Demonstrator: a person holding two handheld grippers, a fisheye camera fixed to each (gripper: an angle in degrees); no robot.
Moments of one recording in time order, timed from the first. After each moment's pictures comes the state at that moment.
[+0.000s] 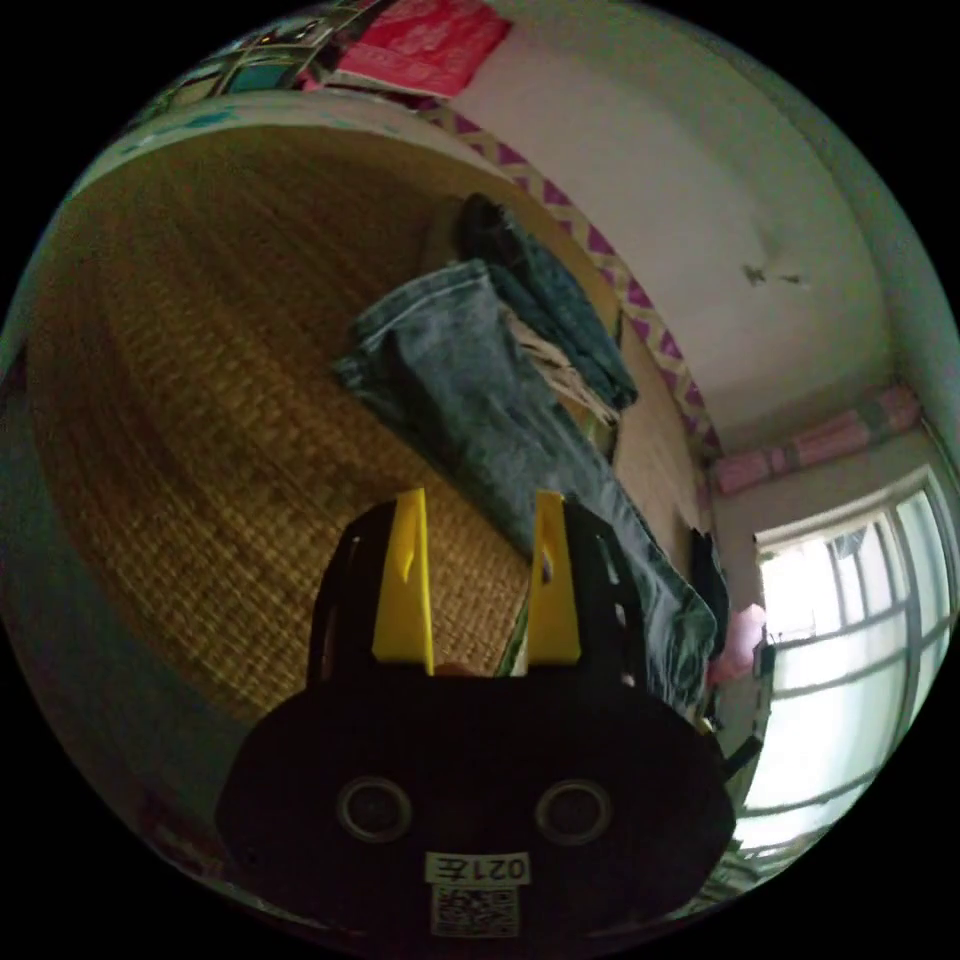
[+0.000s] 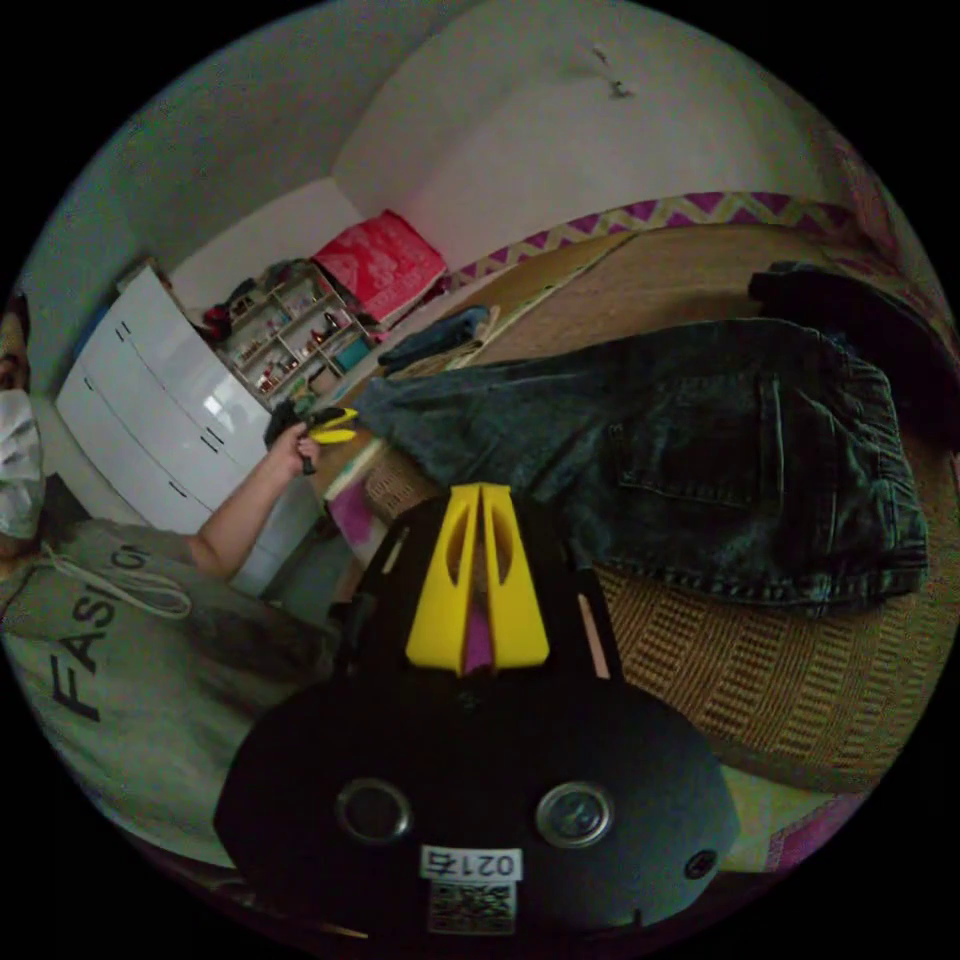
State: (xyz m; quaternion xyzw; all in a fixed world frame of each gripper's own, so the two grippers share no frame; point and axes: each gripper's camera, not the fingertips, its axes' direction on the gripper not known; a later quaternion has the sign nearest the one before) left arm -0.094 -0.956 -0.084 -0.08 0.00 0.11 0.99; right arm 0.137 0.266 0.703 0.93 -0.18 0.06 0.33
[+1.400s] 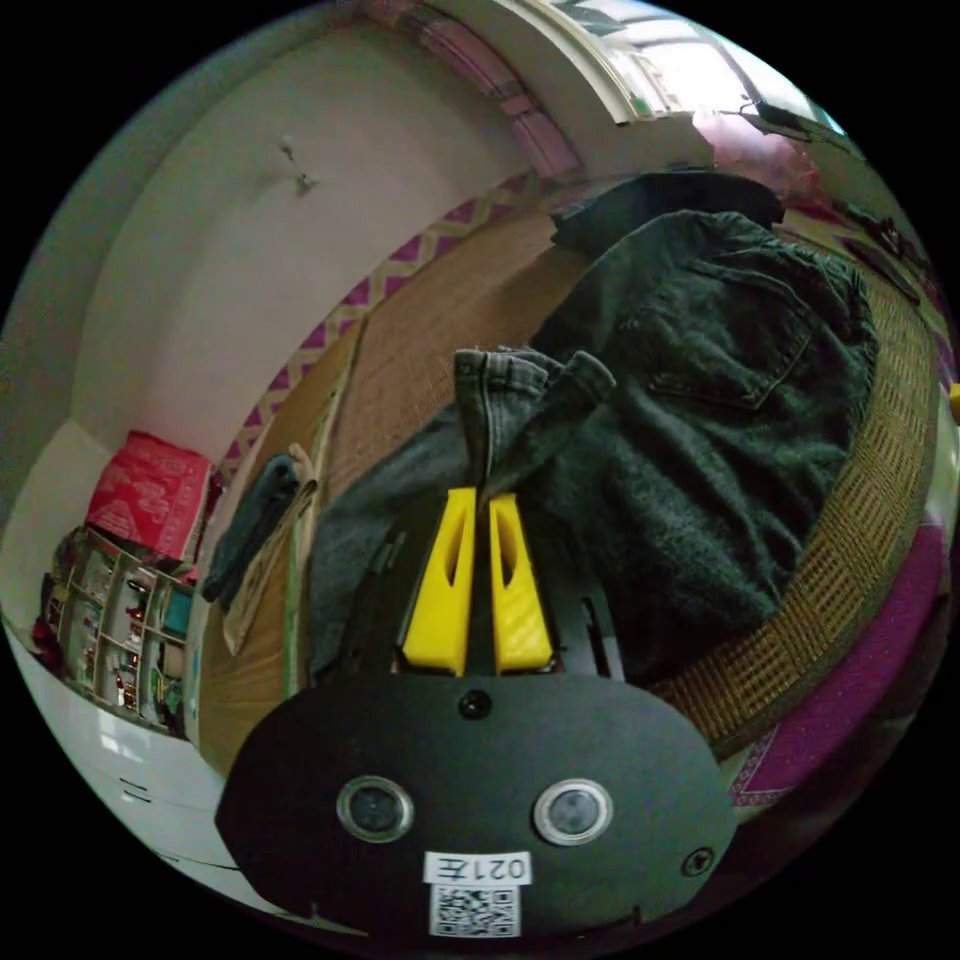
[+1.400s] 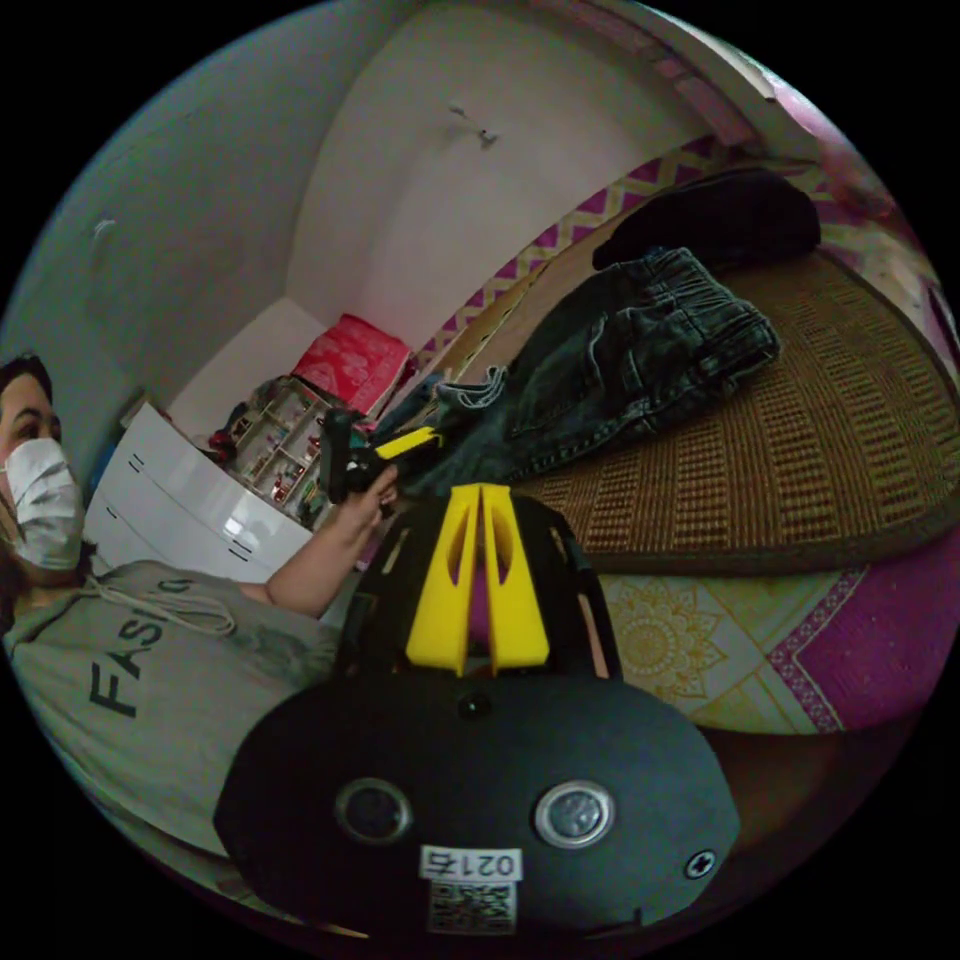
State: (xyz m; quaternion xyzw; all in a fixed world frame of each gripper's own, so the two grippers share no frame) left arm 0.090 -0.169 0.197 0.03 -0.18 0.72 0.67; right arm 0.229 0.296 0.871 0.92 -0.31 0.09 0.21
